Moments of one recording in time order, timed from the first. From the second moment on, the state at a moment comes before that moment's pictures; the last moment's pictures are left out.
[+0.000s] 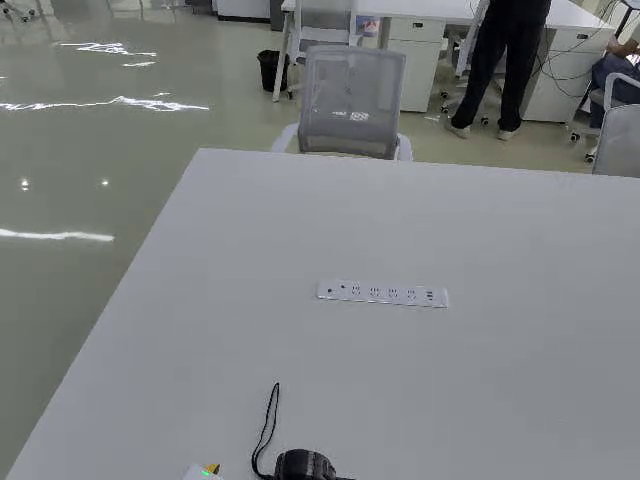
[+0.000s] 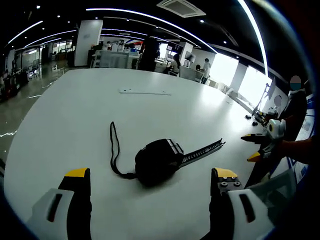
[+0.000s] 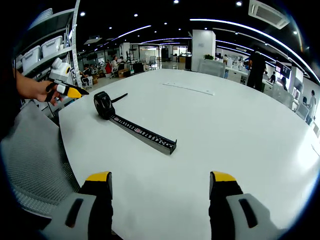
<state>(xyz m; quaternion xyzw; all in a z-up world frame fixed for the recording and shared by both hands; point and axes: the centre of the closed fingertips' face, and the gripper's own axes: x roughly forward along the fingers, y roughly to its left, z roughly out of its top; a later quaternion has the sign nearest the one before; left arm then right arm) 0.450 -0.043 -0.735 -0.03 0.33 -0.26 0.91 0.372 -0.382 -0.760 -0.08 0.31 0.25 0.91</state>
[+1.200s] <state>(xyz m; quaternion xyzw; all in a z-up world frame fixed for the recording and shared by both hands) 0.482 -0.078 -0.763 -0.03 0.34 -0.19 0.92 0.446 -0.361 -0.773 -0.19 0.35 0.38 0.83</state>
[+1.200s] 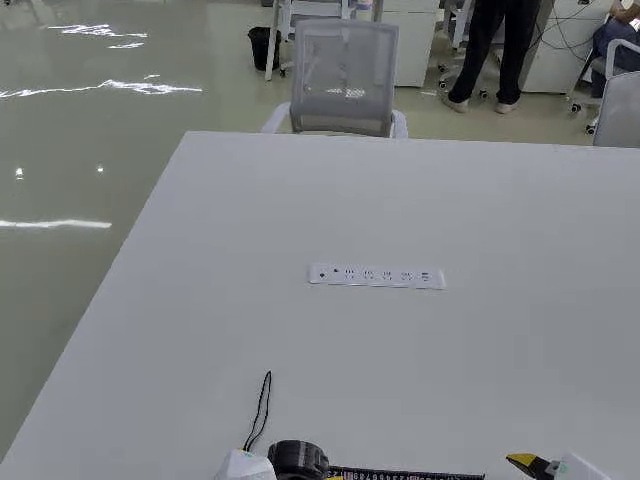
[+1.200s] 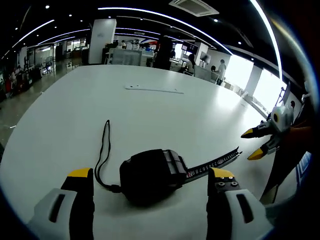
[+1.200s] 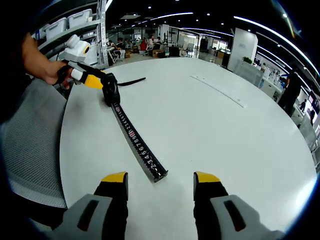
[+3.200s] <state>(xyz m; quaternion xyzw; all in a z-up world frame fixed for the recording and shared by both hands) 0.494 -0.094 -0.785 -0.02 0.35 -0.17 0.92 0.450 -0.344 -0.810 -0.26 0.41 0.47 0.74</state>
